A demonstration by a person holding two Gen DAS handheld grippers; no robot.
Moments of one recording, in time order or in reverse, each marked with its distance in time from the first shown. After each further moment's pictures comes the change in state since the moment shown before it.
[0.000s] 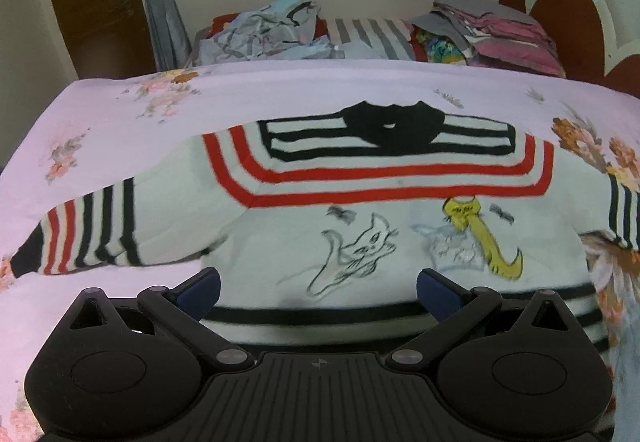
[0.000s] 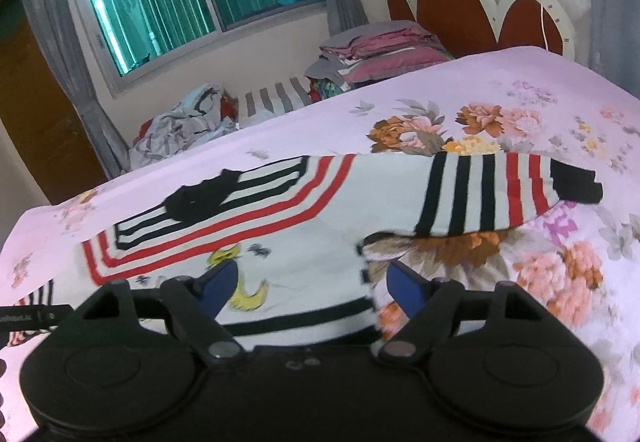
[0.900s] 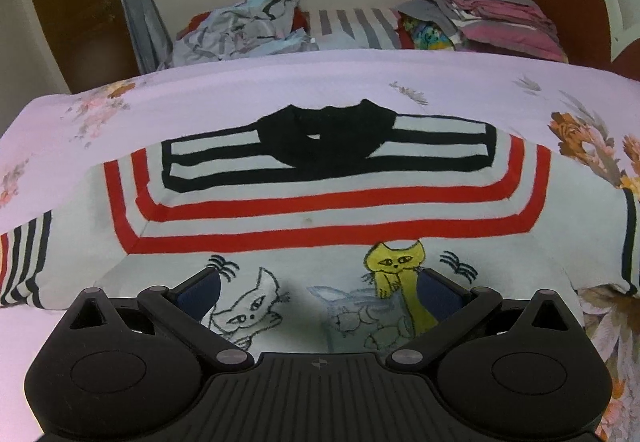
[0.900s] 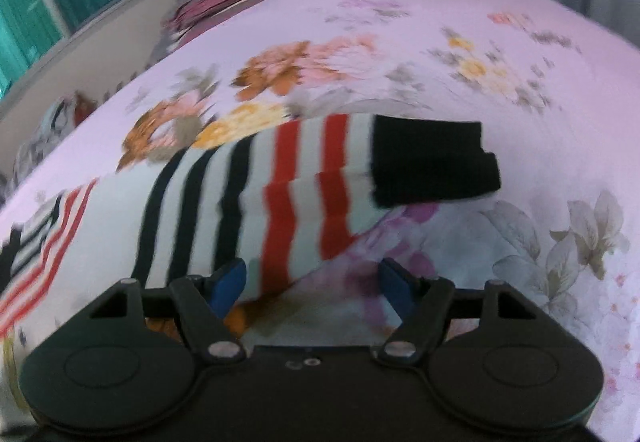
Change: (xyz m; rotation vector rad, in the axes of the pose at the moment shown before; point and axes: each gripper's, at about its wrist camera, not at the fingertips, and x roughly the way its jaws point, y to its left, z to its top) left arm 0.078 -0.114 0.041 0.033 0.019 0.028; right arm 0.112 -0.216 0.034 0.289 0.088 -0.240
